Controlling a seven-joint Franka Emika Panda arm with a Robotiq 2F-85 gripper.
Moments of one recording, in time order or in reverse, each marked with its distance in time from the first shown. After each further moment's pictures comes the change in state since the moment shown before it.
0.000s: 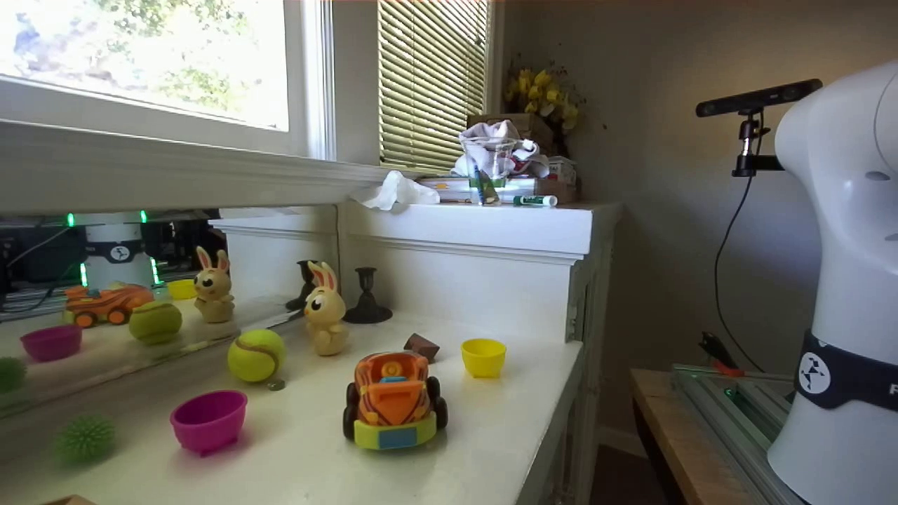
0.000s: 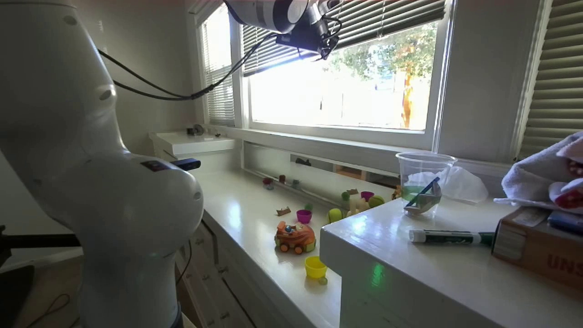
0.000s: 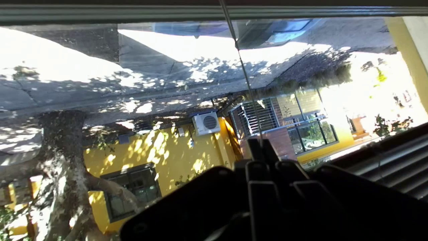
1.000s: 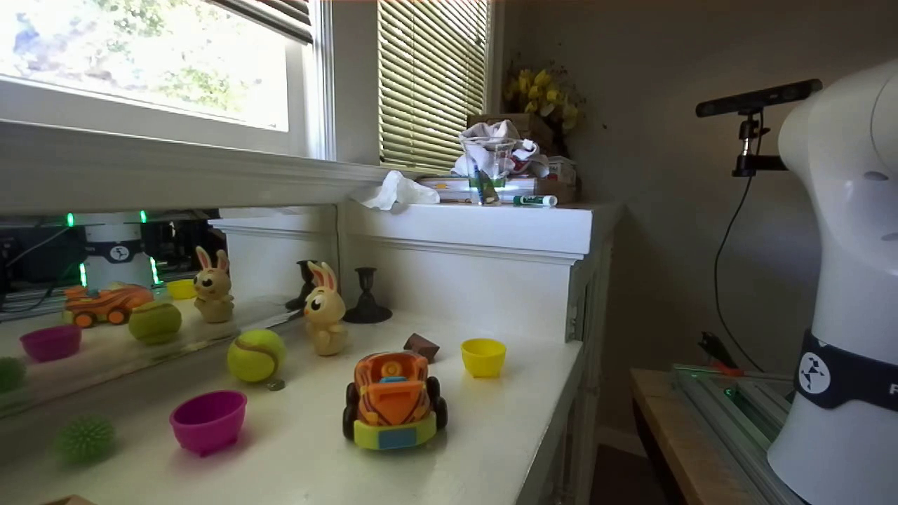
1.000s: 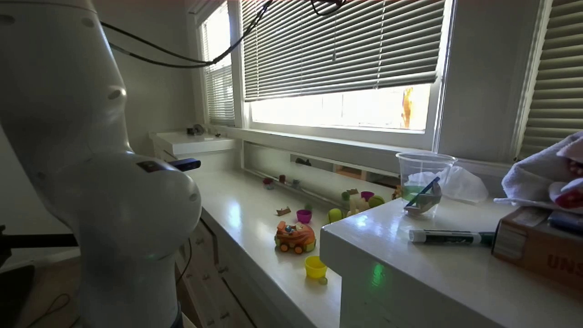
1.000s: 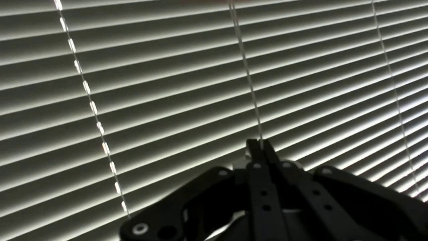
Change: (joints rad) arm -0.050 0.092 0.001 0.327 -0.017 0.000 0.026
